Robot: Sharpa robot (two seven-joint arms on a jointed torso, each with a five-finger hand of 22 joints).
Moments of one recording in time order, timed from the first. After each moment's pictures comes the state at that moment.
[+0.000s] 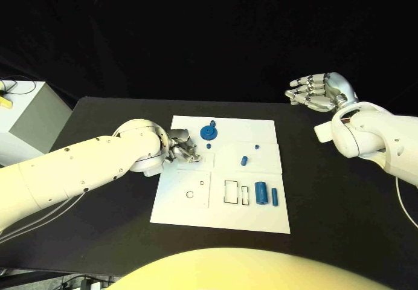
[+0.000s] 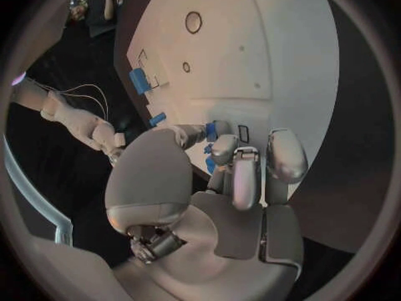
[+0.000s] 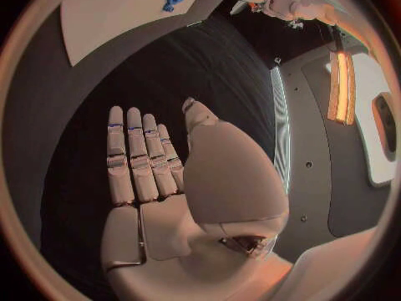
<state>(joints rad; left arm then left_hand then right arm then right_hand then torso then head) 1.00 -0.78 0.17 1.51 -1.23 0.13 -0.51 1.16 -0.17 0.70 0.33 0.25 0.83 0.05 0.78 0.91 1.24 -0.02 1.29 0.98 1.47 -0.08 1.54 1.31 0.10 1.34 0.03 1.35 1.08 1.25 -0.82 -0.10 1.26 -0.54 -0.51 0.32 1.43 -0.15 0.13 0.28 0.27 0.86 0.22 0.14 0.30 1.04 0.18 0.15 0.07 1.08 0.13 0.08 0.29 0.17 1.03 0.24 0.07 0.10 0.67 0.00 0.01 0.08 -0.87</state>
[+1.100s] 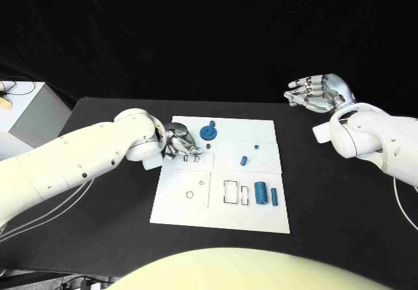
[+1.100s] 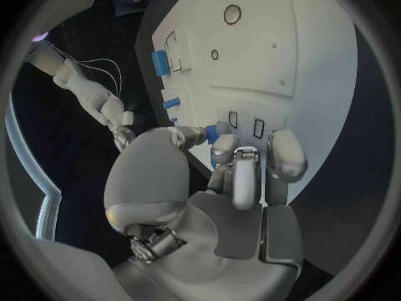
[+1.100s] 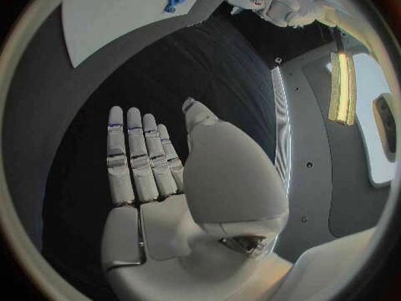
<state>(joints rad) 1.02 -0.76 0.22 1.43 -1.03 0.21 -0.51 1.11 -0.18 0.77 0.30 0.24 0.82 0.05 0.81 0.94 1.23 -0.02 1.29 0.98 1.47 -0.08 1.54 1.31 0.10 1.33 0.04 1.35 1.07 1.24 -0.81 -0.10 1.25 -0.54 -0.51 0.32 1.43 -0.15 0.13 0.28 0.27 0.86 0.22 0.14 0.30 1.04 0.18 0.15 0.07 1.08 0.13 0.08 0.29 0.17 1.03 0.24 0.07 0.09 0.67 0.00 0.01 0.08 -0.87</state>
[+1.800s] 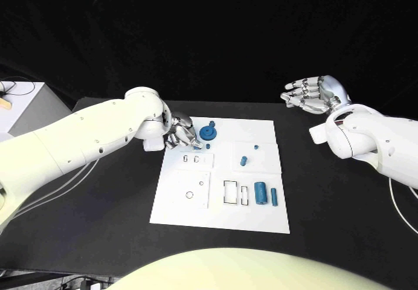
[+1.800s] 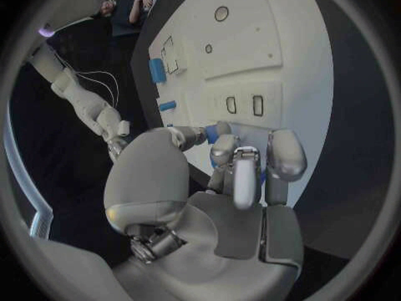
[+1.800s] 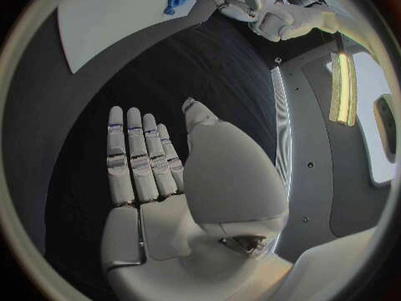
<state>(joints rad) 1.15 -0.64 0.17 1.25 -1.04 0.45 -0.52 1.11 -0.19 0.76 0.29 0.24 0.81 0.06 0.81 0.94 1.24 -0.02 1.29 0.99 1.46 -0.07 1.54 1.31 0.10 1.32 0.04 1.35 1.09 1.24 -0.79 -0.11 1.23 -0.53 -0.50 0.32 1.43 -0.15 0.13 0.28 0.27 0.86 0.22 0.14 0.30 1.04 0.18 0.15 0.07 1.08 0.13 0.08 0.29 0.17 1.03 0.24 0.07 0.09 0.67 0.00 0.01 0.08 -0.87</state>
